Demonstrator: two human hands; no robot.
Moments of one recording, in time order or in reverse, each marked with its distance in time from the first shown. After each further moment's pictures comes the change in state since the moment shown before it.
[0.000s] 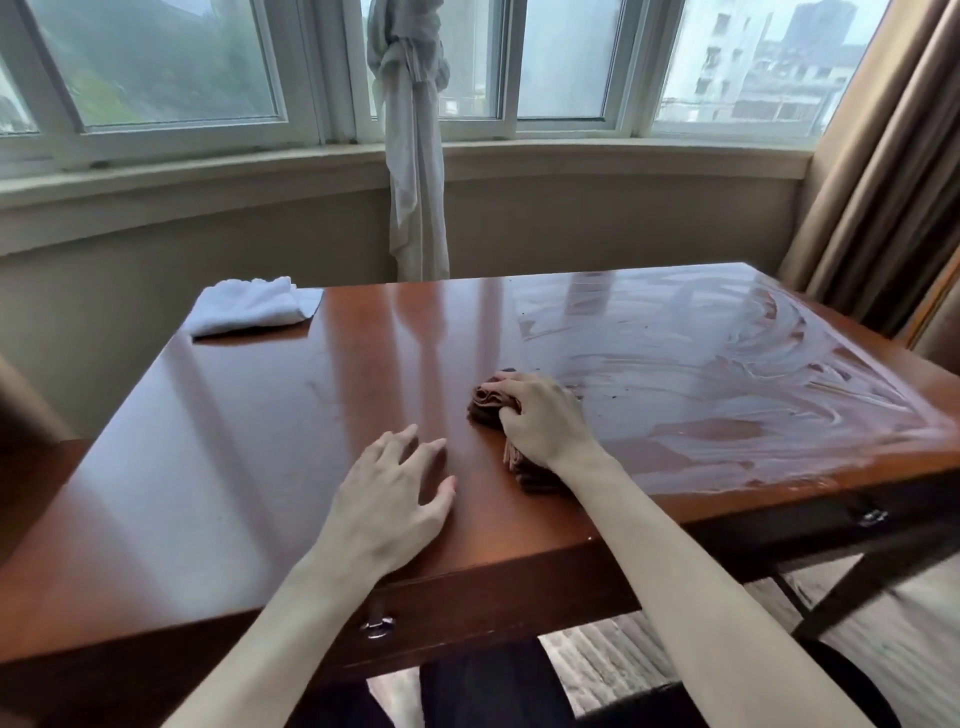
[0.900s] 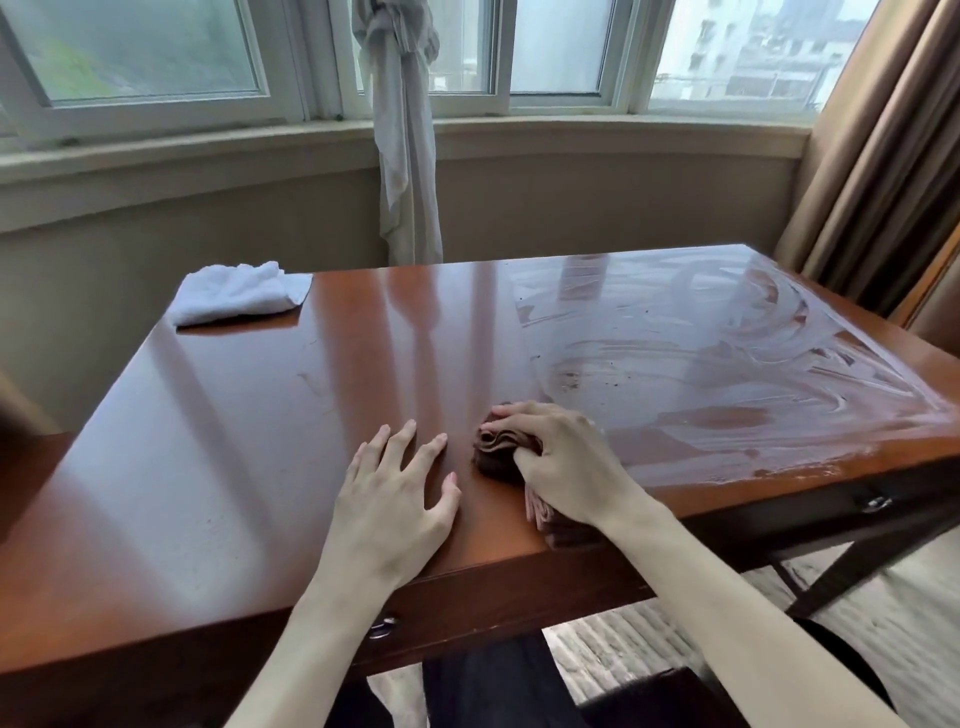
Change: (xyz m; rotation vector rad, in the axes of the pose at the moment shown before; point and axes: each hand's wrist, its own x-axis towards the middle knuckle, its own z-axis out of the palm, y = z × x) left_hand -0.008 0.002 0.012 0.020 0.064 -0.021; right_hand -0.059 0.003 -0.009 0.090 -0.033 -0.125
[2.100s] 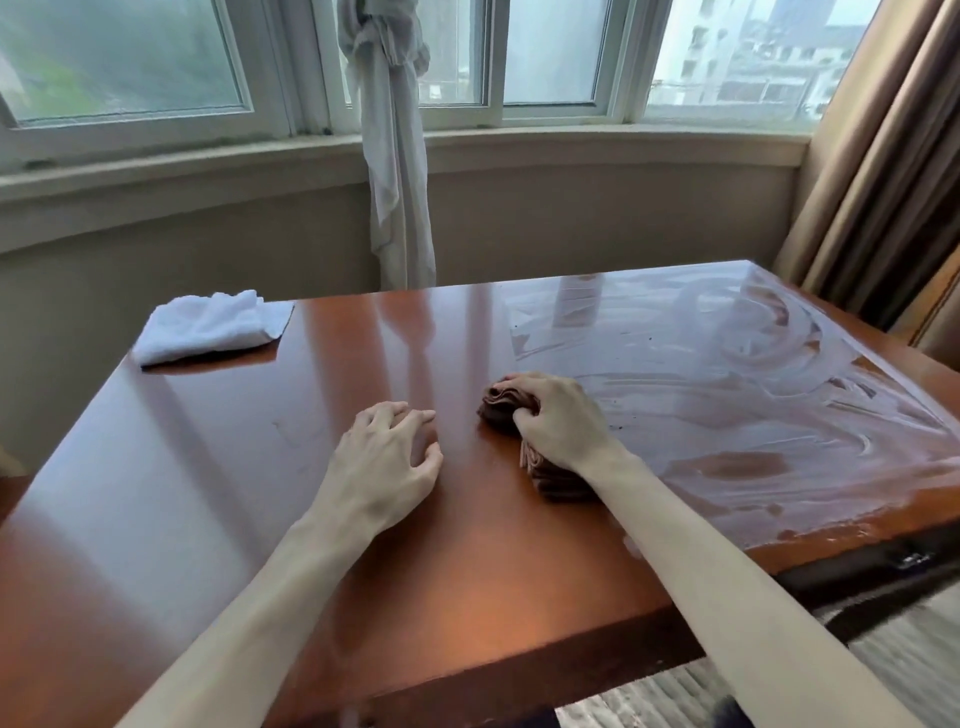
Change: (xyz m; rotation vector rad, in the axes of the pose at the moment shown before) left_hand 0.112 -0.012 -0.001 -0.025 -0.039 0.016; right_hand 0.107 0.063 -0.002 0.010 0.032 0.173
